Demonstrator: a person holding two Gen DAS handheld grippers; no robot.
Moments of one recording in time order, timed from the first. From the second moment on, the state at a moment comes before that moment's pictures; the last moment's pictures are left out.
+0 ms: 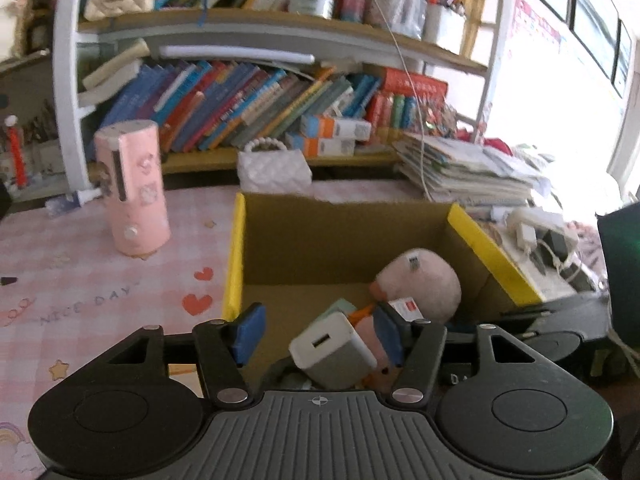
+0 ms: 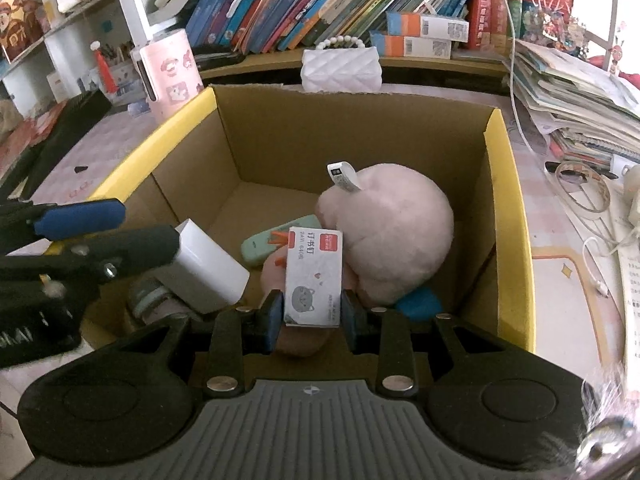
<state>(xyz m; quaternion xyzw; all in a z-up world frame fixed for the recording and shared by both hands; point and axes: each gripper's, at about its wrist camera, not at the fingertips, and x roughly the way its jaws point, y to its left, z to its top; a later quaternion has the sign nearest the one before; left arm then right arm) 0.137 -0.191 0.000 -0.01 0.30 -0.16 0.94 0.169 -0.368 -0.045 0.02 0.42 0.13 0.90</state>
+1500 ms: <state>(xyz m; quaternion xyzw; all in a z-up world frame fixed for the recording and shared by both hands) -0.049 -0.058 0.019 -0.01 0.27 -0.01 0.96 -0.035 -0.249 -0.004 0.00 0.30 -0.02 0.95</state>
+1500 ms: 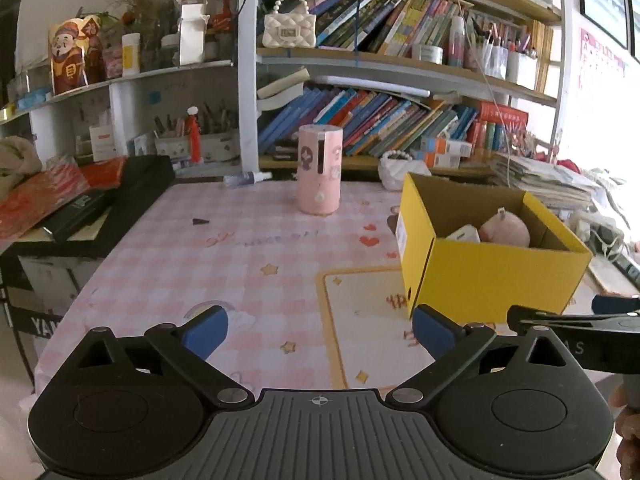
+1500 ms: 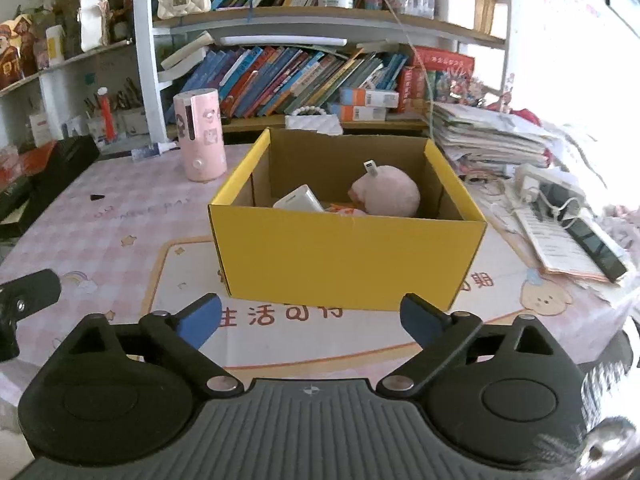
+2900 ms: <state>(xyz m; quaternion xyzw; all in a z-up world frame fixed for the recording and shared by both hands) -0.084 -0.040 0.005 0.01 0.30 0.07 0.95 -0.079 -0.188 -0.015 -0.04 0.31 -0.03 0.95</state>
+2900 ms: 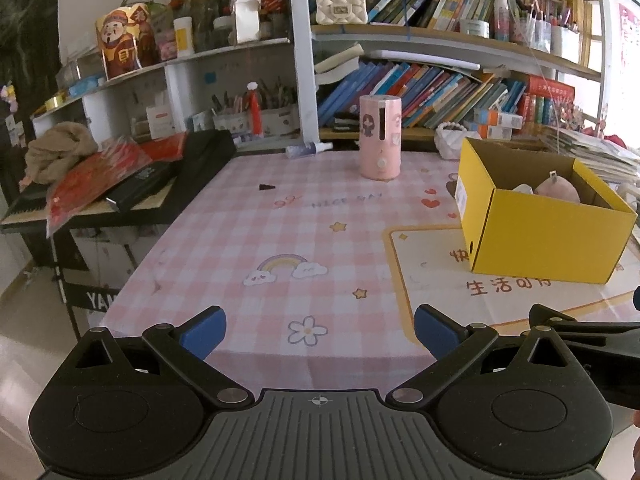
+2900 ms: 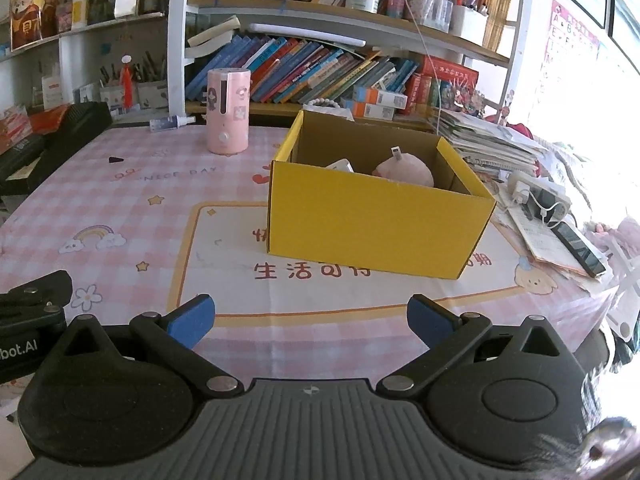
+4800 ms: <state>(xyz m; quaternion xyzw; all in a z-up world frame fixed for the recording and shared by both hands) -0.072 -0.040 0.006 0.02 0.31 0.08 0.95 -0.067 -0.189 -0.016 -0.03 0.32 -0.04 0.95</state>
